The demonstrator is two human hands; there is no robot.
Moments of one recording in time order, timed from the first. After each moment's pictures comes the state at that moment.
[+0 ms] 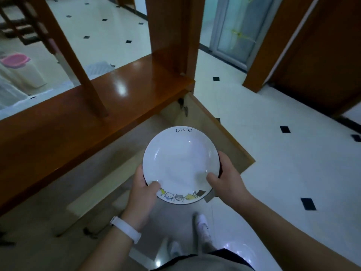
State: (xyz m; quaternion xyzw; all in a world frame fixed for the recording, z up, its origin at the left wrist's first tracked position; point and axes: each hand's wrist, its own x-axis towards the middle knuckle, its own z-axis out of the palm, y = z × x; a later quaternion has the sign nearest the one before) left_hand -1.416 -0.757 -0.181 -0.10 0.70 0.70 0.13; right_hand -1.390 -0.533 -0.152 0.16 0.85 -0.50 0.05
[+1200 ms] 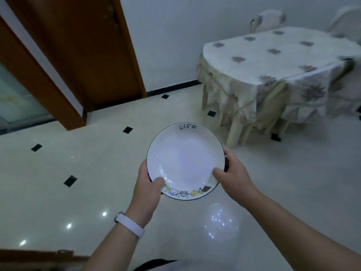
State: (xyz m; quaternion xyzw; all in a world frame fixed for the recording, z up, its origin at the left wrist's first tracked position) left_hand -1.106 -0.247 -0.128 0.33 0.64 0.53 0.45; right_hand -0.892 -0.172 -0.122 0.53 0.59 -0.50 -0.34
